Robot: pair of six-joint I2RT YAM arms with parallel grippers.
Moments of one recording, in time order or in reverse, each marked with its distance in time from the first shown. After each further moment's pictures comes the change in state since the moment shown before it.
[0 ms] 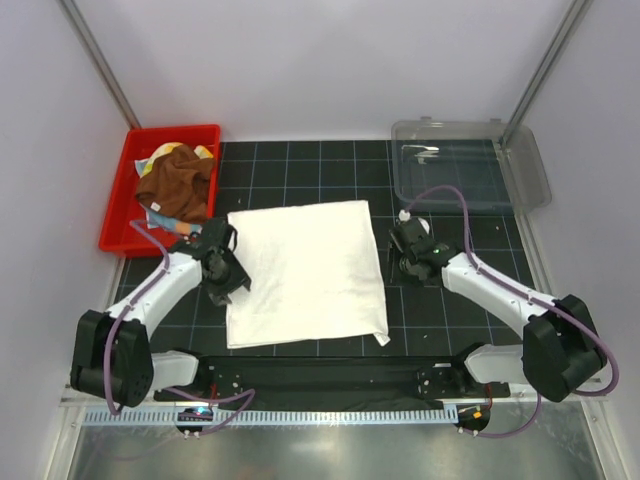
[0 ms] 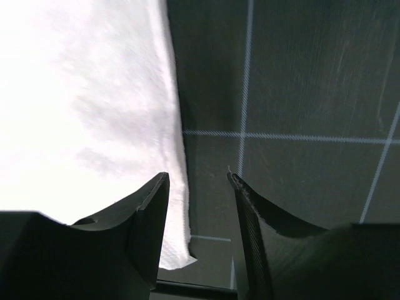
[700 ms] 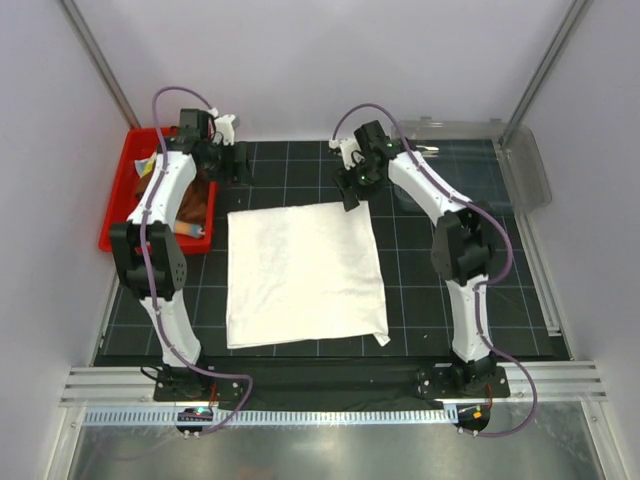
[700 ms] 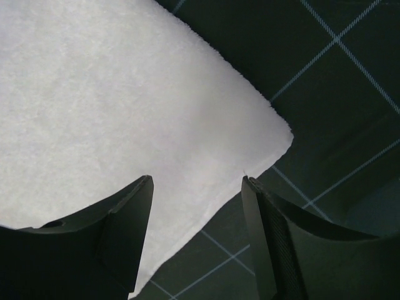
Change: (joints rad) left arm 0.199 0.645 1.054 0.004 0.384 0.922; right arm -0.107 0.813 1.175 -0.290 -0.321 -0.766
